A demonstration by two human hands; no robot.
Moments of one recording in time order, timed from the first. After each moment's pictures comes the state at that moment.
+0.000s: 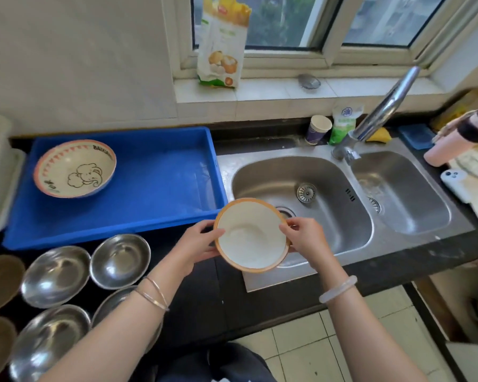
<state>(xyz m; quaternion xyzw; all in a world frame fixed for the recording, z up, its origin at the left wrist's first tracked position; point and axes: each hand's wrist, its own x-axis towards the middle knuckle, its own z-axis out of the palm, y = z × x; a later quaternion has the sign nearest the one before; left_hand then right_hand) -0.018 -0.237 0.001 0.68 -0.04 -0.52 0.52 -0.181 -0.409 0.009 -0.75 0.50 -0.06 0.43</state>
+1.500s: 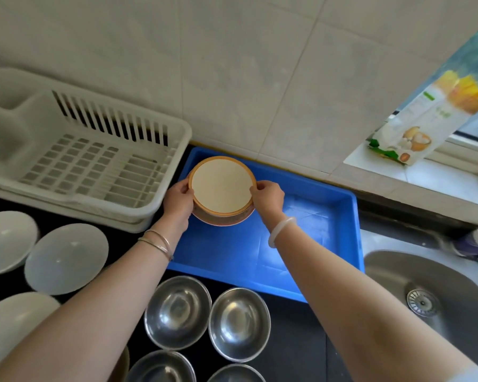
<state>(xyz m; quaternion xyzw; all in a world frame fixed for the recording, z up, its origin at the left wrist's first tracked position) 0.305 -0.089 -0.050 0.70 0.15 -0.18 0.68 0.261 -0.257 -0.033 -0.81 0.38 -0.03 0.45</state>
